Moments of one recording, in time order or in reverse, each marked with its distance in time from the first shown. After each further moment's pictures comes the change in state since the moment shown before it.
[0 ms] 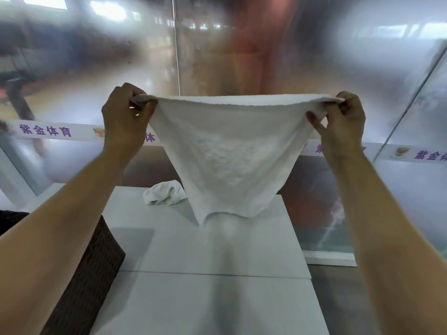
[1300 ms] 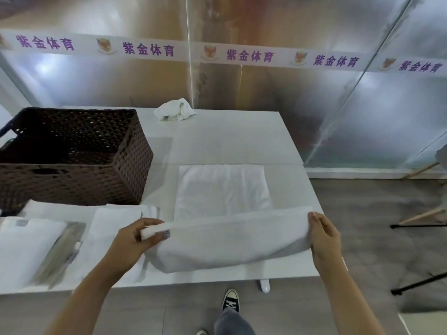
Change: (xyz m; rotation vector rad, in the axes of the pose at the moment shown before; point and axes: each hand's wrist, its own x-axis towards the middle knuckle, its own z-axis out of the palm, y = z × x) left_hand -0.463 -0.006 -0.317 -0.278 -0.863 -0.947; right_hand -0.533 0.080 -0.223 -0.432 0.230 0.652
